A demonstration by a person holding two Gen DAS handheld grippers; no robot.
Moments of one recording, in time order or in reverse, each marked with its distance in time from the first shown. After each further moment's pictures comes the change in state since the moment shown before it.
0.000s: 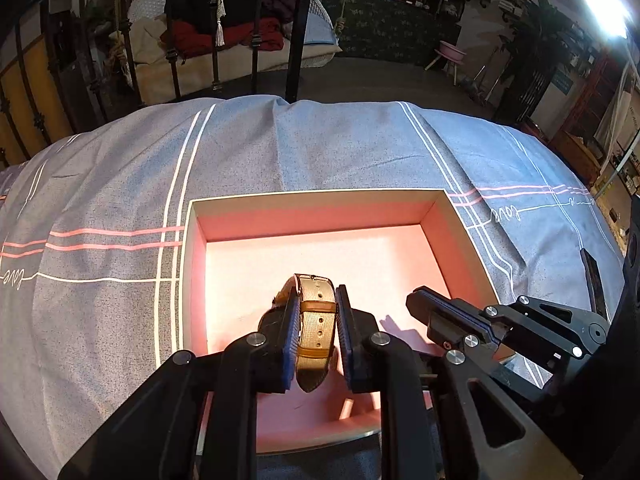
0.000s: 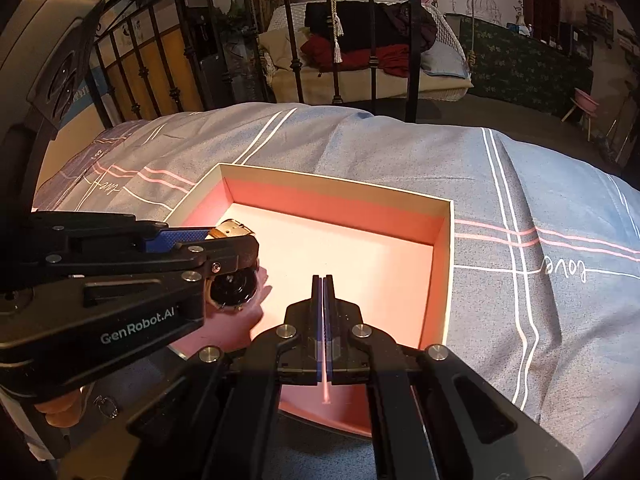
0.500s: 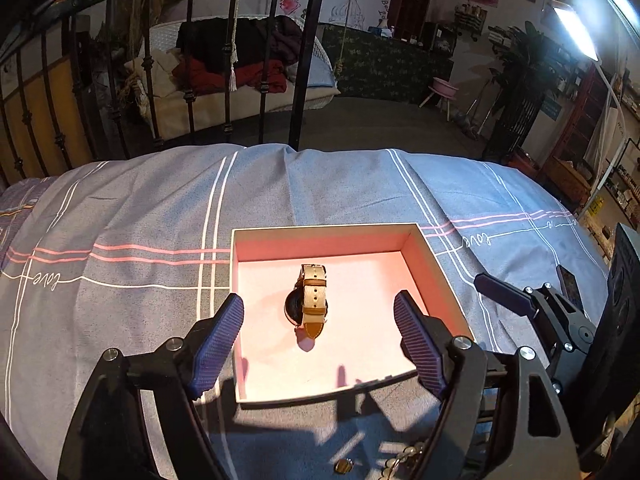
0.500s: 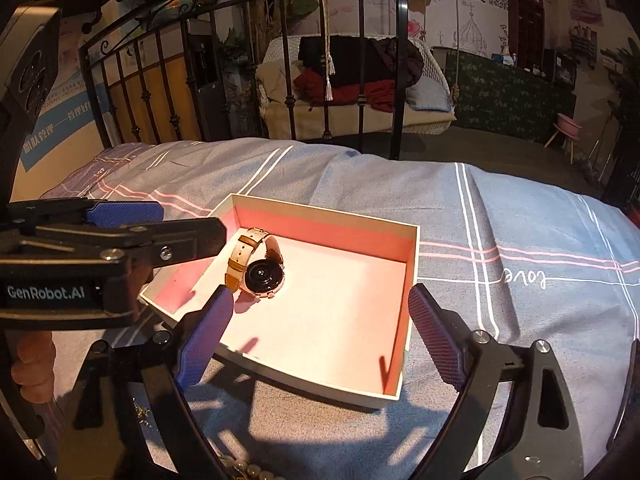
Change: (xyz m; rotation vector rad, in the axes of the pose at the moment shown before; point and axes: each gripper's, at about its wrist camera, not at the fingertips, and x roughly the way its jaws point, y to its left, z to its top) left arm -0.073 0.005 -0.021 -0.005 -0.153 -0.010; right arm -0.062 0.010 -0.014 -0.008 -0.155 -0.069
